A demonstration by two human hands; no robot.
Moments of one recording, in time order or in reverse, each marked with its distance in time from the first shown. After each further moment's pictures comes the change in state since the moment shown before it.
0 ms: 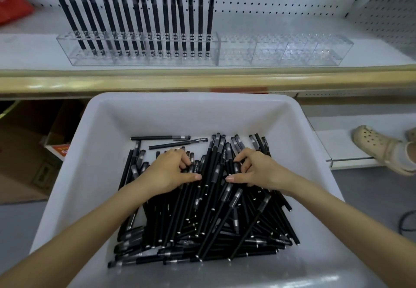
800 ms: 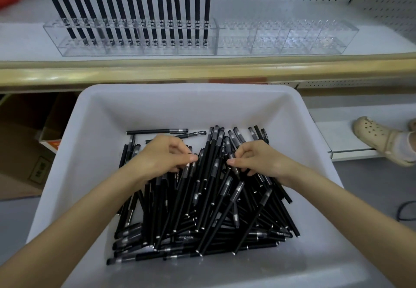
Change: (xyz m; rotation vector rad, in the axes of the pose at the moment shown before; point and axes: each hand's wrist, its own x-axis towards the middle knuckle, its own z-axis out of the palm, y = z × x) left_hand -0.007 0.009 -0.021 -0.492 -0.007 -0.100; right_hand 0.002 -0.005 -0.003 0.269 -0.019 0.054
